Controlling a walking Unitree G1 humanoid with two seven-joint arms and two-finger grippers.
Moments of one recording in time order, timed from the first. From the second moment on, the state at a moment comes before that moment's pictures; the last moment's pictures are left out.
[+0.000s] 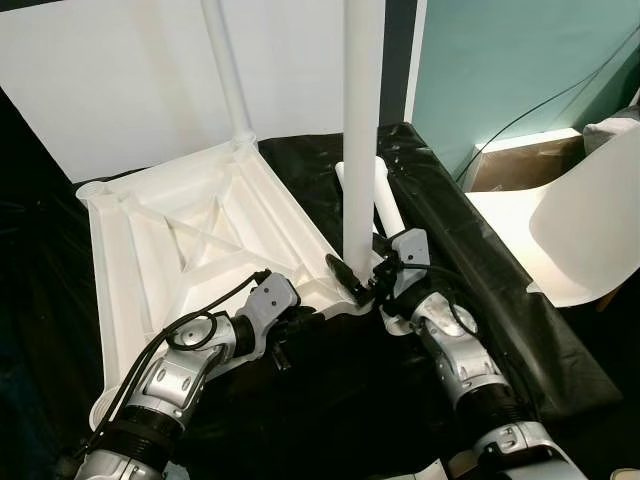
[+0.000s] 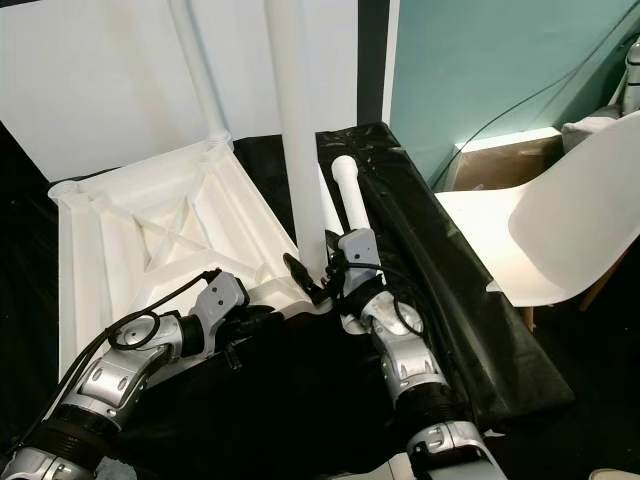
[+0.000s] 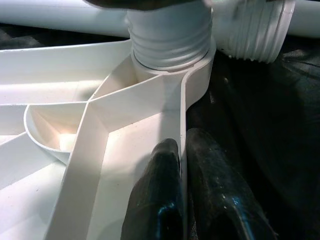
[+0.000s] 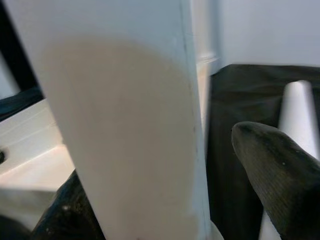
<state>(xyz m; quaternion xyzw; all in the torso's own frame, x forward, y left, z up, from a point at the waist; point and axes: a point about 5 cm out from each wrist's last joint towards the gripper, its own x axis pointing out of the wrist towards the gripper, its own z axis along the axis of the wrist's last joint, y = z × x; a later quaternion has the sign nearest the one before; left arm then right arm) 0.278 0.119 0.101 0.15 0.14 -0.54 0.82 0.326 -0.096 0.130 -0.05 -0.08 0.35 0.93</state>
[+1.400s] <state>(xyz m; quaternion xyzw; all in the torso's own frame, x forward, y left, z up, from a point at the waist) 0.272 0.123 0.095 0.18 0.18 -0.54 0.80 0.304 -0.084 0.116 -0.01 -0.11 0.27 0.96</state>
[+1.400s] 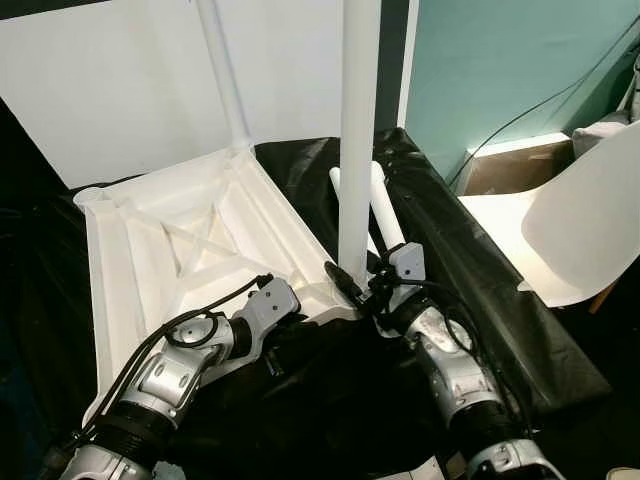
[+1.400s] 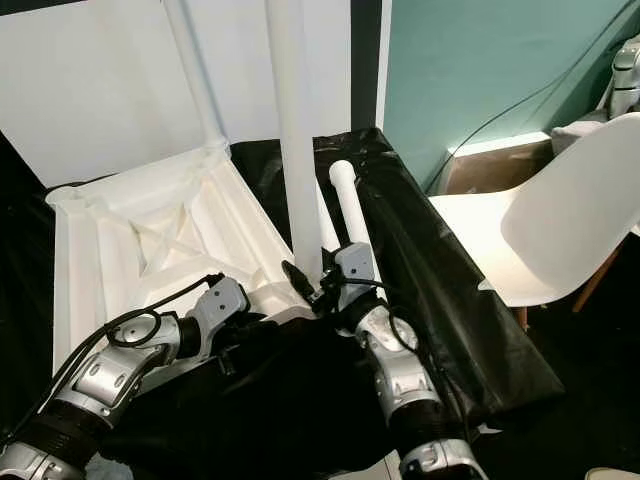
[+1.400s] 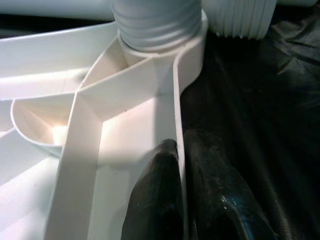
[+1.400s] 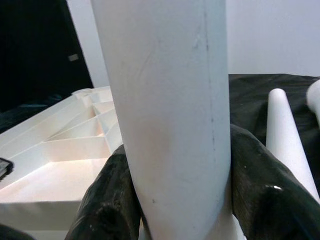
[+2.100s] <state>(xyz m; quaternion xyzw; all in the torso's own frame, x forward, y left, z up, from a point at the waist) 0.269 0.119 0.094 0.17 0.18 -0.55 0.80 0.330 -0.098 0.148 -0.08 -0.11 0.38 0.92</state>
